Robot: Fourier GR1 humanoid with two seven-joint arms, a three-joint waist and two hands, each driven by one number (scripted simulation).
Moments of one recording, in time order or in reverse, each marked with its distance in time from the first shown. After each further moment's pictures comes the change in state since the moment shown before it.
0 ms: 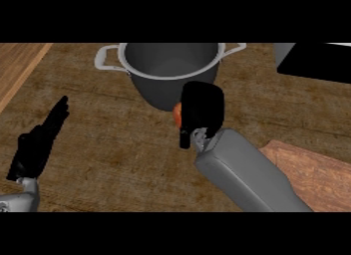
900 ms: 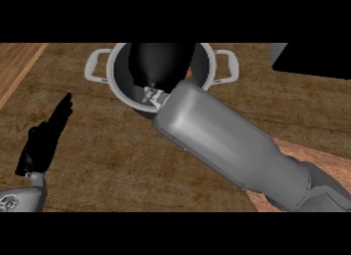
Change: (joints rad) left arm -0.036 -0.023 -0.005 0.039 -0.026 0.034 0.010; right arm -0.474 0.013 0.015 0.235 0.247 -0.228 0.138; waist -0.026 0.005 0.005
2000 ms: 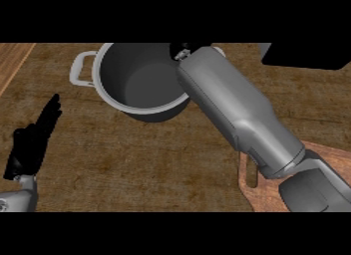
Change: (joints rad) left arm 0.021 0.012 0.045 -0.018 0.011 0.013 0.001; right arm -0.134 0.008 -0.194 0.573 -0.043 -0.345 -0.193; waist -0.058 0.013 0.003
